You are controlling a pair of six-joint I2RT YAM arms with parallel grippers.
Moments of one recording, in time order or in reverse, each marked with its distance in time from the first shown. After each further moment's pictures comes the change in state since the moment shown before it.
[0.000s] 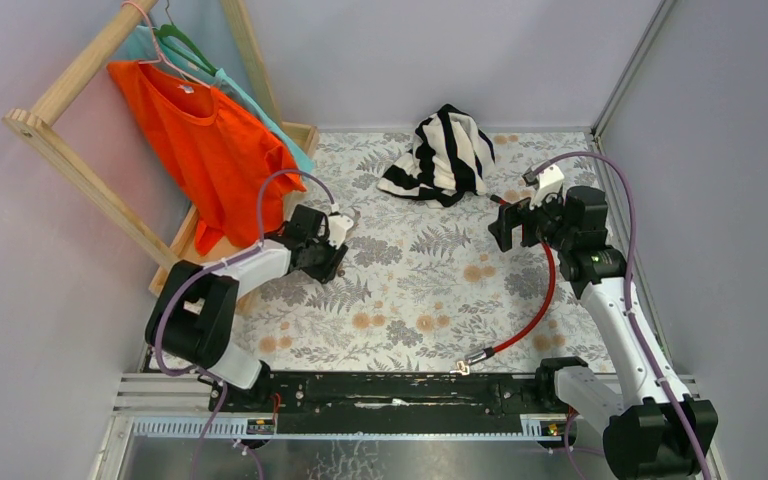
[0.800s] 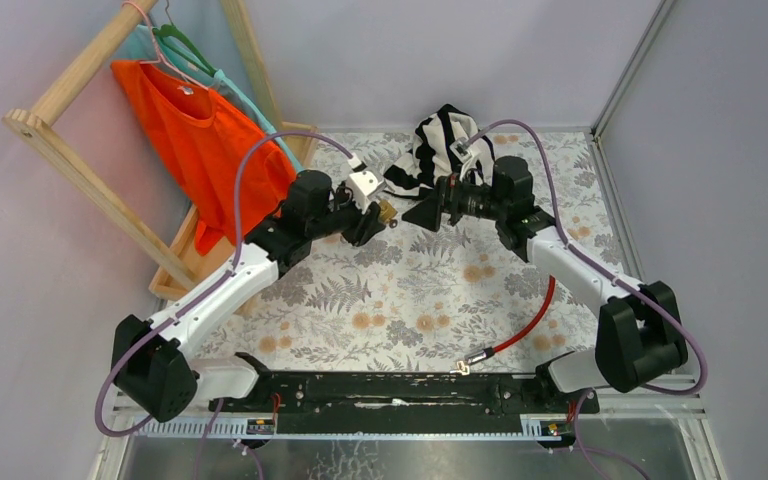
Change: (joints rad) left arm -0.192 -0.283 0.242 0.083 0.179 -0.075; right arm 0.311 0.438 0.142 0.499 -0.385 0.552
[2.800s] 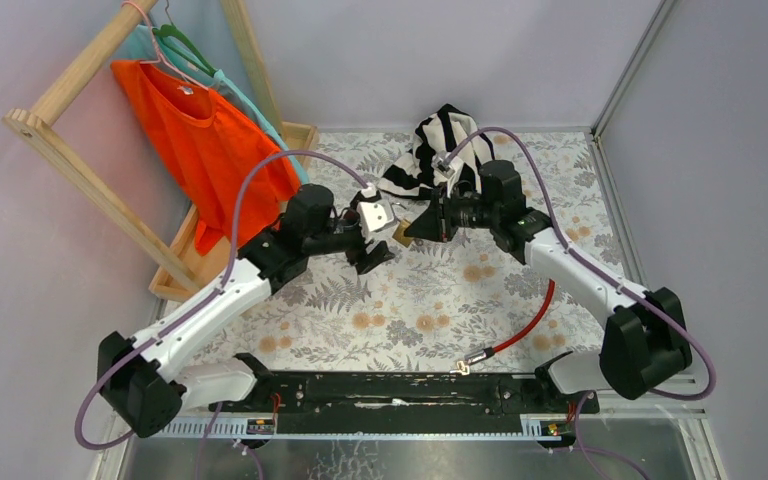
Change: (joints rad) left arm -0.117 -0.073 -0.024 -0.045 0.099 0.173; right arm 0.081 -0.003 0.033 -0.152 -0.030 -0.130
